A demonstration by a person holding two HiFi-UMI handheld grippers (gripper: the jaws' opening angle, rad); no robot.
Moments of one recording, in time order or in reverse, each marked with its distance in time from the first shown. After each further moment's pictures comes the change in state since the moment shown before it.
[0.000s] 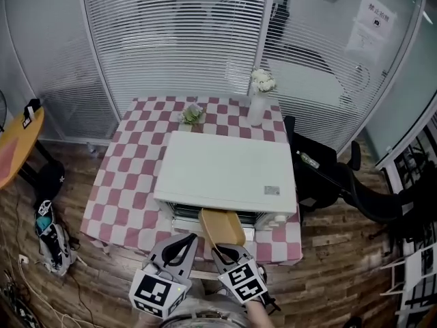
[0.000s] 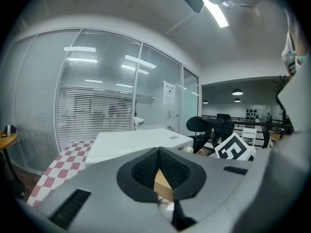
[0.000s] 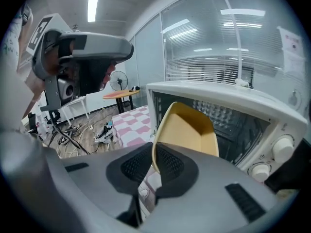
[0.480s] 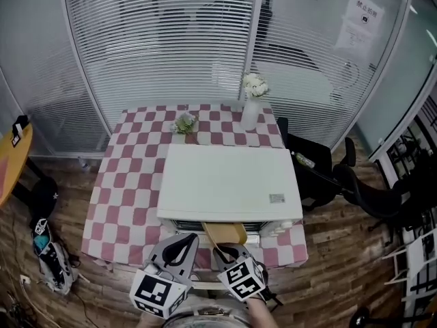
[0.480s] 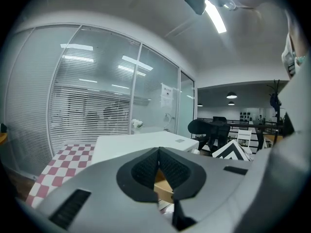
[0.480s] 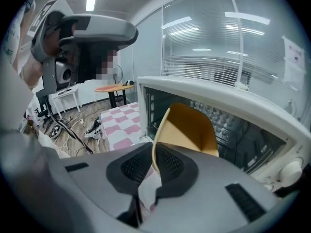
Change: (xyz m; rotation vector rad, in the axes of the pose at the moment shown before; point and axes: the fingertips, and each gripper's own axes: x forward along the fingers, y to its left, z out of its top) left arm 0.019 0.043 0.011 0.002 -0.031 -0.073; right arm 0.039 -0.022 0.016 -0.049 0.076 -0.108
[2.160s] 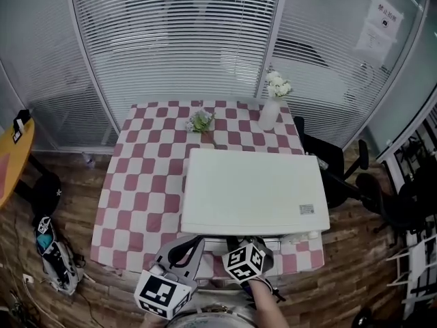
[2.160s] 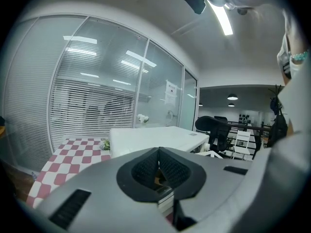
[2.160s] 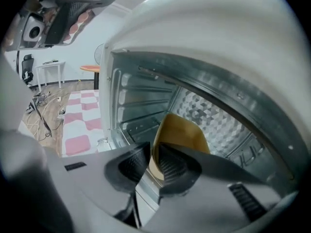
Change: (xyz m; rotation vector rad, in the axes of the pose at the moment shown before) left arm 0.002 0.076 -0.023 -0.040 0.037 -0.022; right arm 0.106 -0.057 0.027 -0.171 0.048 -0.241
